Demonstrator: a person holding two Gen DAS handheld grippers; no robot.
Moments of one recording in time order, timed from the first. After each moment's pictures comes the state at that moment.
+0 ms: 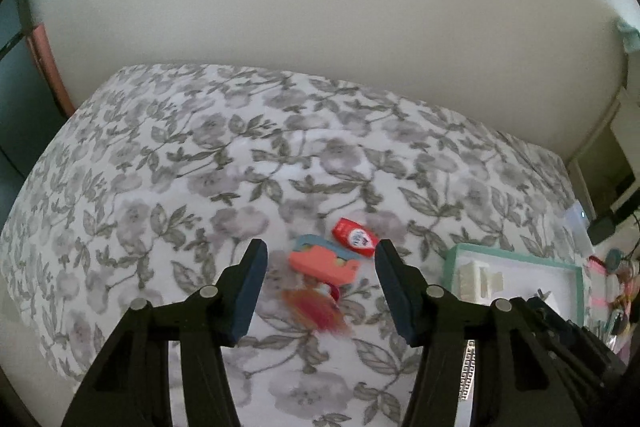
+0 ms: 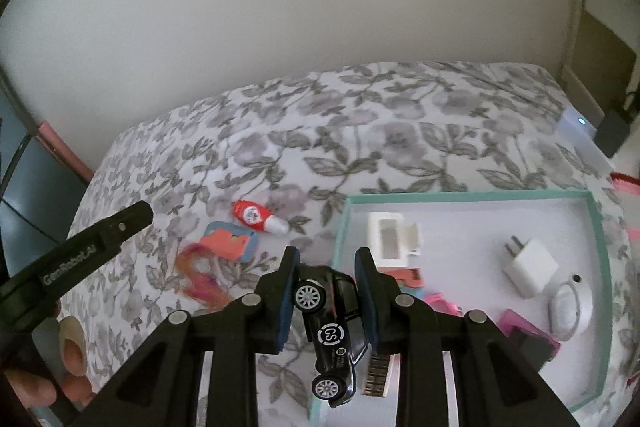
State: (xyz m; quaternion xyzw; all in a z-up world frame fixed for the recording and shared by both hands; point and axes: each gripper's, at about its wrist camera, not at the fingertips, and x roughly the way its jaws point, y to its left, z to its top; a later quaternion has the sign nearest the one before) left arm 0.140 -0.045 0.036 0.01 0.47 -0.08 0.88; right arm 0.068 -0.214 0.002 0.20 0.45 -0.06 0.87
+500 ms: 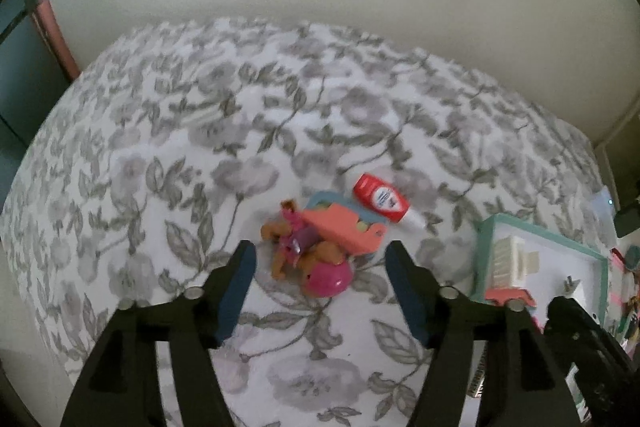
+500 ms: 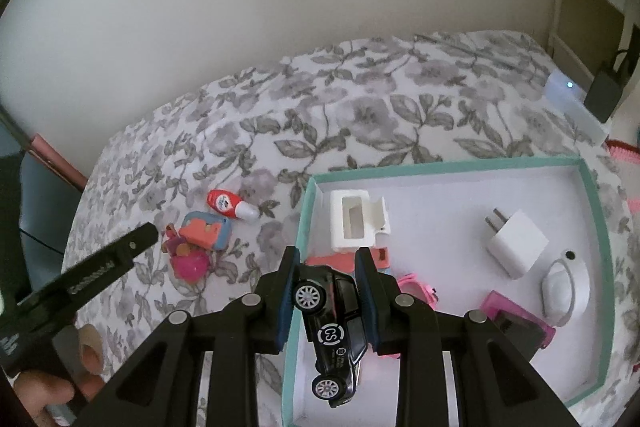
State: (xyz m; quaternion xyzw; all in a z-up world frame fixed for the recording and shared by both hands) left arm 0.152 -0.041 -0.014 0.01 0.53 -0.04 0.84; right arm 0.061 -0.239 -0.019 0.23 0.47 -0.06 0.85
